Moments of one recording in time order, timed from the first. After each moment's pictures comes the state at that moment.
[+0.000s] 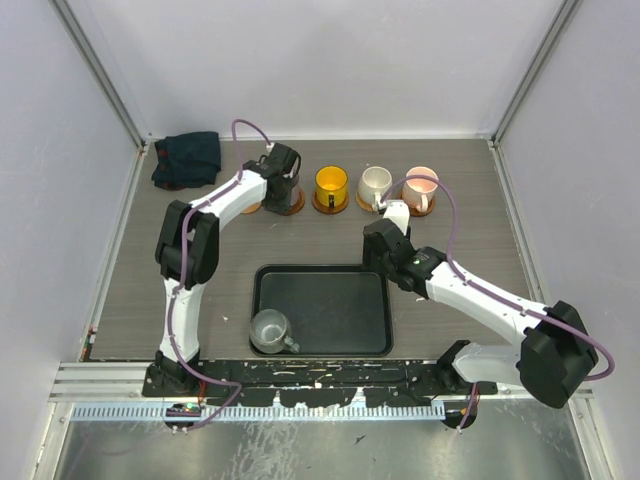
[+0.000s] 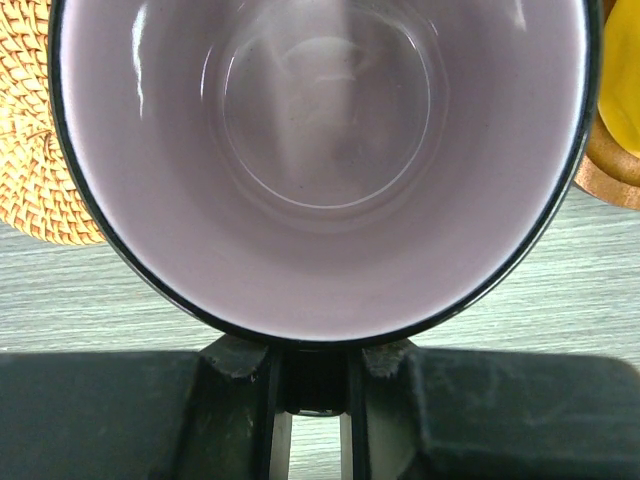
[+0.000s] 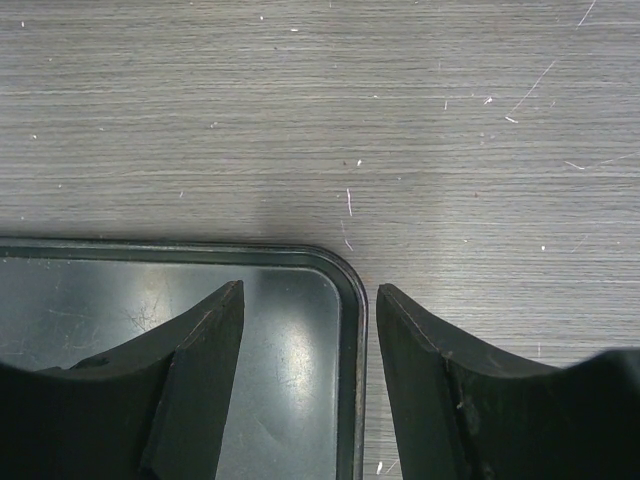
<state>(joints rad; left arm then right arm) -0.46 2.14 1.75 -0.66 -0.19 -0.31 0.71 1.21 0.79 -0.40 0.48 0.53</state>
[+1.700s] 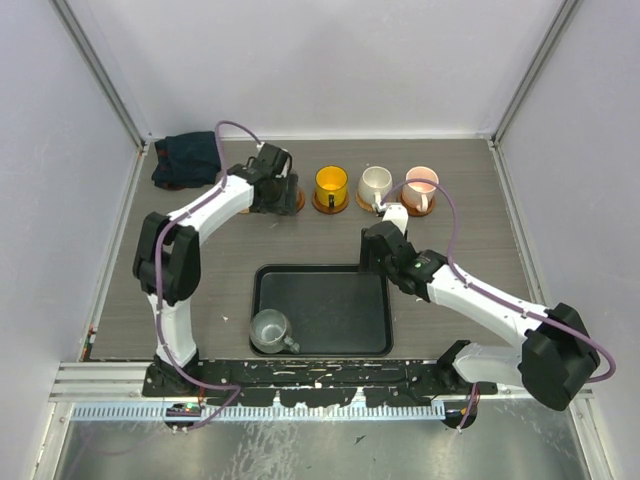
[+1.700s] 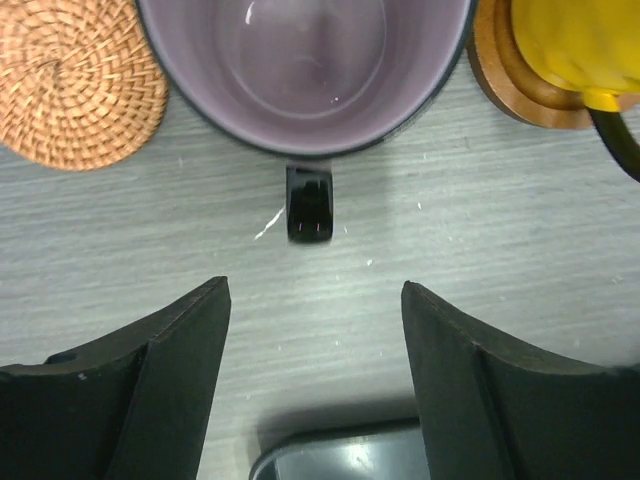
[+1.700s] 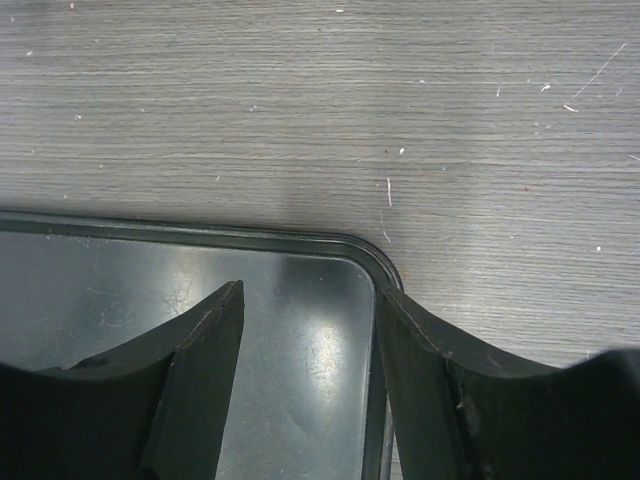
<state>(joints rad) -0.46 1.98 1.61 -0.64 -0.13 -0.35 0.71 1.20 0.75 -0.35 0.40 0.55</state>
